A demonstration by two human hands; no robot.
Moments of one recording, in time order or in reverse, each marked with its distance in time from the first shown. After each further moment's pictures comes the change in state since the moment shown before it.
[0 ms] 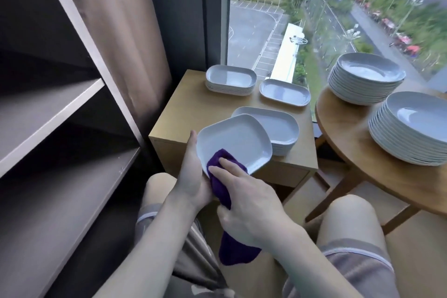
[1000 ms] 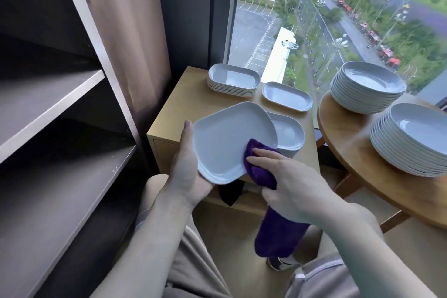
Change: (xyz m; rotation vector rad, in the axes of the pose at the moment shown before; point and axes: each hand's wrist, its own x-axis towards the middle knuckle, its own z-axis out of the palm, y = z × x) left_hand 0.005 0.029 -0.014 -0.076 -0.080 0.044; right_hand 0.023 0.039 -0.042 -0.191 -0.056 0.081
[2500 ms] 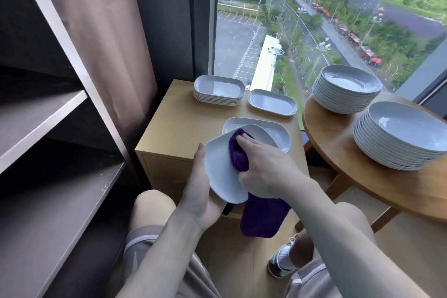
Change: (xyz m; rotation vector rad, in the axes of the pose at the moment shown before) left_hand -0.005 -0.032 0.020 0.125 -0.060 -0.055; right_hand 0.038 -0.010 -0.016 0.027 0.017 0.134
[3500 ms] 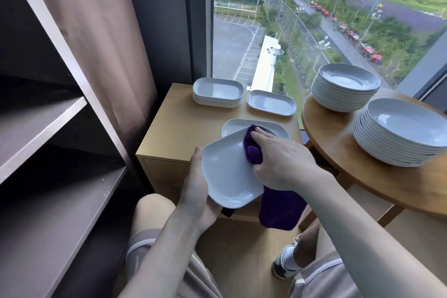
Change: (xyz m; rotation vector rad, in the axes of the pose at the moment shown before) left_hand -0.004 0.003 0.003 0.113 0.074 -0.012; right_hand -0.001 0.022 -0.015 -0.120 0.094 0.040
